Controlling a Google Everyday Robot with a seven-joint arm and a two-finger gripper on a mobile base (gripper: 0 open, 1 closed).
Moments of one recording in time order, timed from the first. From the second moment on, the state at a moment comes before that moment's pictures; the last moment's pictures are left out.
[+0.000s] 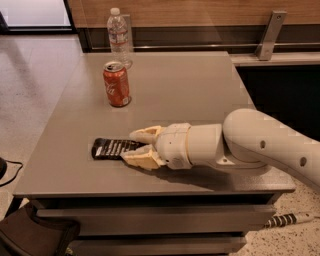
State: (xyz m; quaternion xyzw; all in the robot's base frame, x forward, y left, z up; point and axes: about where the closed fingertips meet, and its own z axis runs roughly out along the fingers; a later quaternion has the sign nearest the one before) arm 0.465 0.058 0.820 -0.52 0.65 0.30 0.47
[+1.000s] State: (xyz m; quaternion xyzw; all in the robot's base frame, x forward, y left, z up) arm 0.469 0.055 0.840 -0.53 0.64 0.29 0.47
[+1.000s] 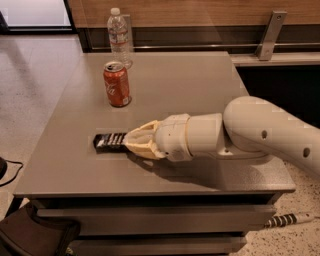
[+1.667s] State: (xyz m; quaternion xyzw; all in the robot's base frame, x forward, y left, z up) arm 0.492 0.023 0.920 -0.56 0.64 0.23 0.47
